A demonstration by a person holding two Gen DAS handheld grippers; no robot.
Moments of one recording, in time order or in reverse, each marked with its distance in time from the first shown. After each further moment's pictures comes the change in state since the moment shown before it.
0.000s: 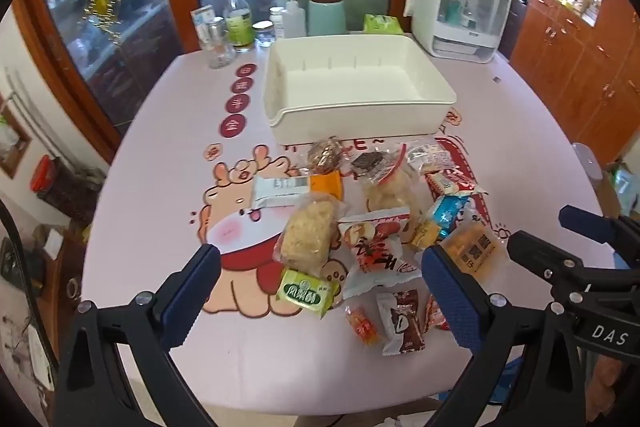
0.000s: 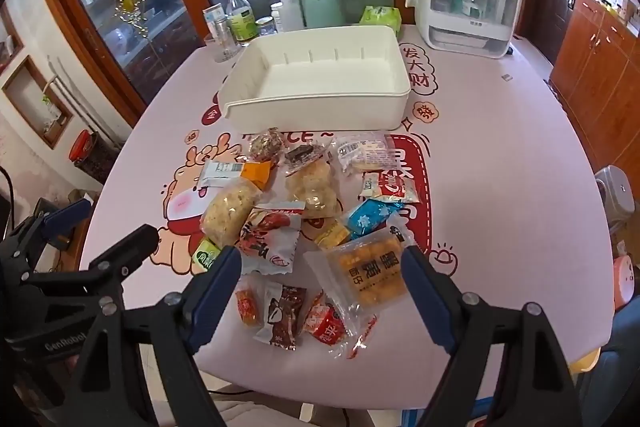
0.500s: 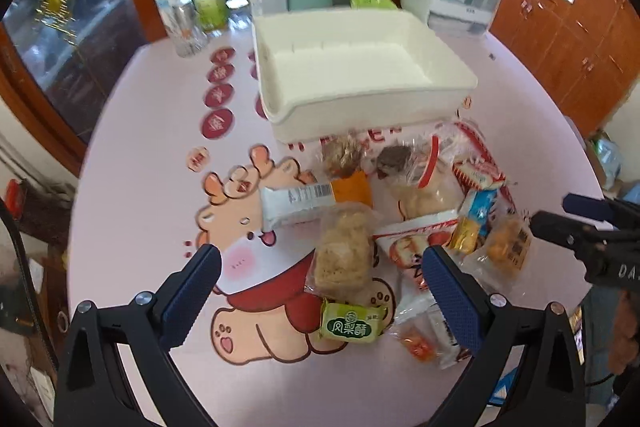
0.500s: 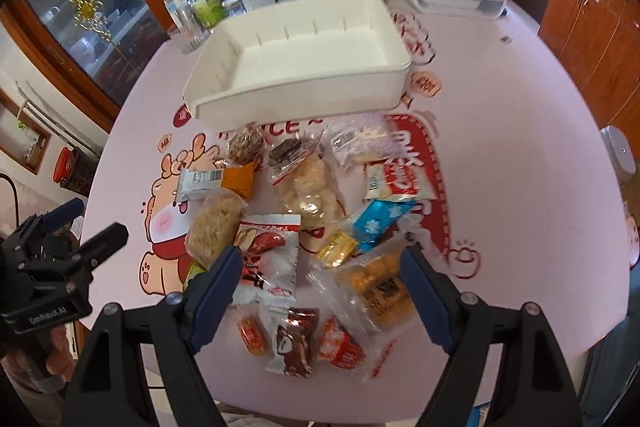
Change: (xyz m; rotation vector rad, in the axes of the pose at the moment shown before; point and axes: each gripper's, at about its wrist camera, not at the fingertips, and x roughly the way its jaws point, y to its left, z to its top) left arm 0.081 0.063 0.032 0.107 0.094 -0.104; right arm 0.065 0.003 0.030 0.119 0.125 -0.020
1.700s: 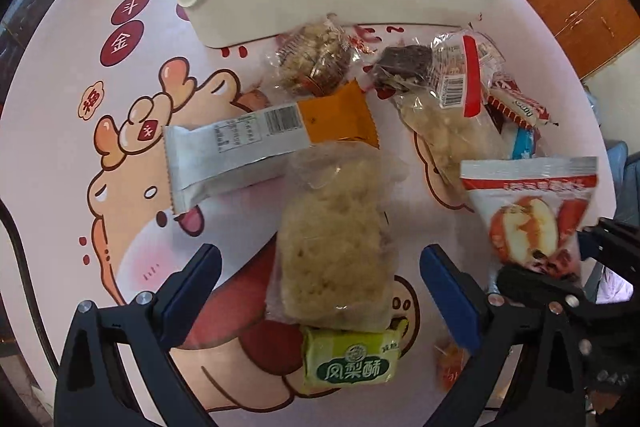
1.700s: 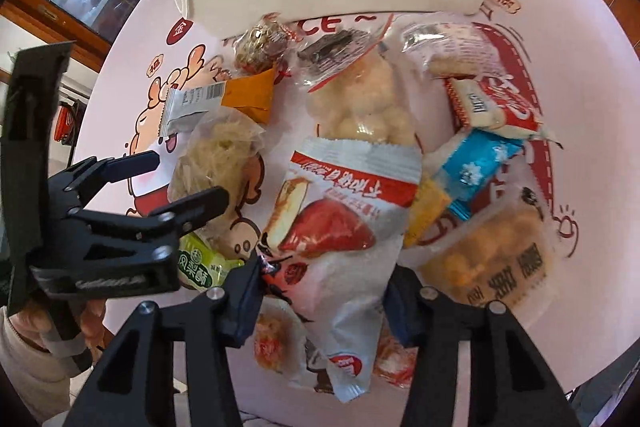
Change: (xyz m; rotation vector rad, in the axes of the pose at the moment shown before) left arm 0.139 -0.007 0.001 0.041 0.253 -0.141; right arm 0.100 0.031 -0.016 -0.024 0.237 0.063
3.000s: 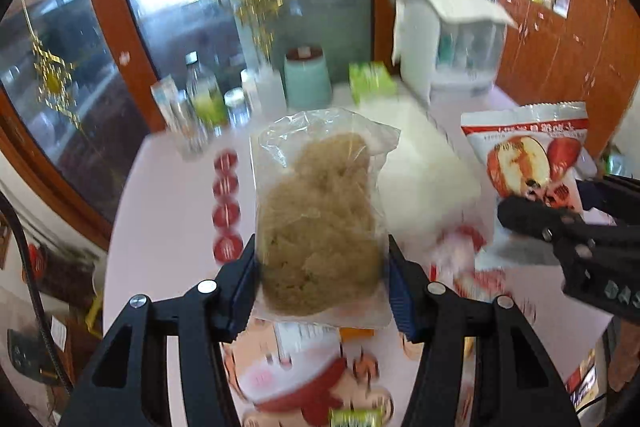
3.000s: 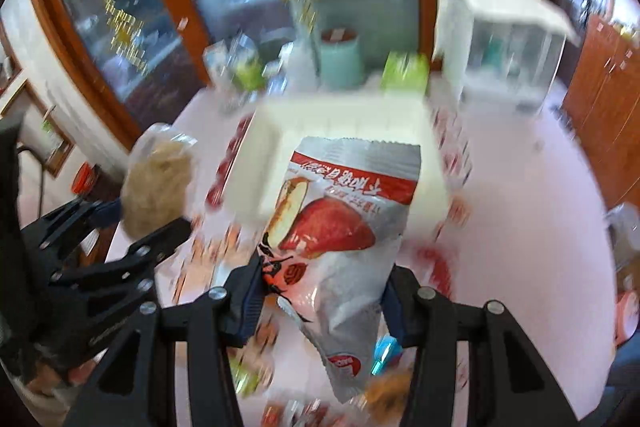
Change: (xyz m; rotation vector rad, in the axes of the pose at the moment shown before) left arm -0.220 -0.057 0.081 0.031 -0.468 0.239; right arm -0.179 0.003 0.102 -0.111 -0.432 -0.036
